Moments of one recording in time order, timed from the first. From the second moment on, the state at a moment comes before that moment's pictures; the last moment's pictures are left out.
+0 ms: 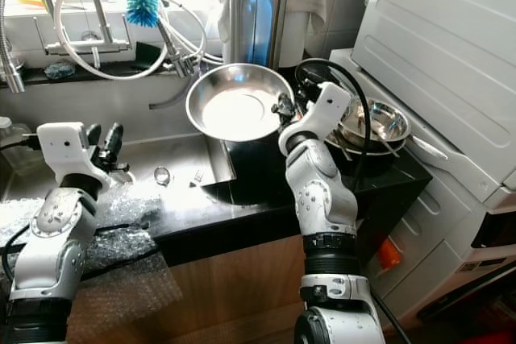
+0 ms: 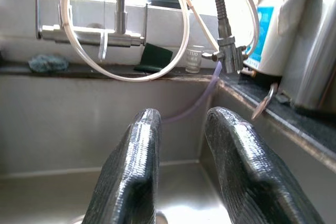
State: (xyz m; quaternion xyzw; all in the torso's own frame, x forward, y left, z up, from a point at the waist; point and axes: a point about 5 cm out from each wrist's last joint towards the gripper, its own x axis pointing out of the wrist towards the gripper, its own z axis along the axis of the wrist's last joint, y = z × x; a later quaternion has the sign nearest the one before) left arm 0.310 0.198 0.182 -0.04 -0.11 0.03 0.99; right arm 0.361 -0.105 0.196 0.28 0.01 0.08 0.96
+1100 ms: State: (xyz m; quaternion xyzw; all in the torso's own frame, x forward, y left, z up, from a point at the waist) left arm 0.314 0.175 0.194 -0.21 -0.09 -0.13 0.96; right arm 0.327 -0.110 0.178 0.21 -0.08 0.14 0.96
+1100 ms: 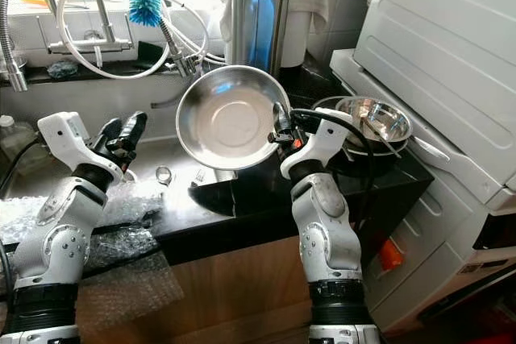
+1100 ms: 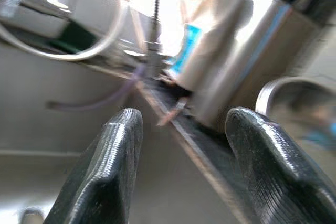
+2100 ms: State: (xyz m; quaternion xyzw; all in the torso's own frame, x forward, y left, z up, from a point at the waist) left arm 0.304 0.140 0.192 -0.19 -0.04 -0.24 0.95; right arm 0.331 -0.106 0.192 0.20 -0.11 0.16 0.96
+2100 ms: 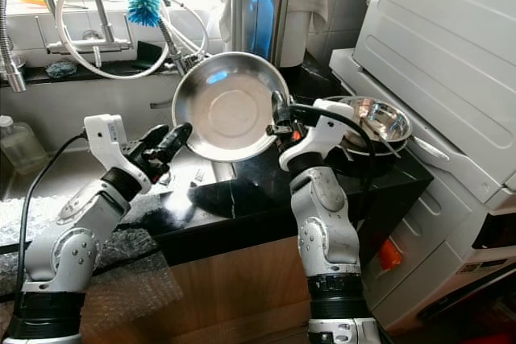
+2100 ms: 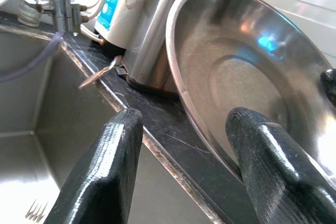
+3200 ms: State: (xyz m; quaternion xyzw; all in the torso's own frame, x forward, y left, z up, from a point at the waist) left arm 0.307 0.147 0.189 -0.19 -0.04 -0.19 0.96; right arm 0.326 -0.089 0.193 0.11 -0.13 0.20 0.96
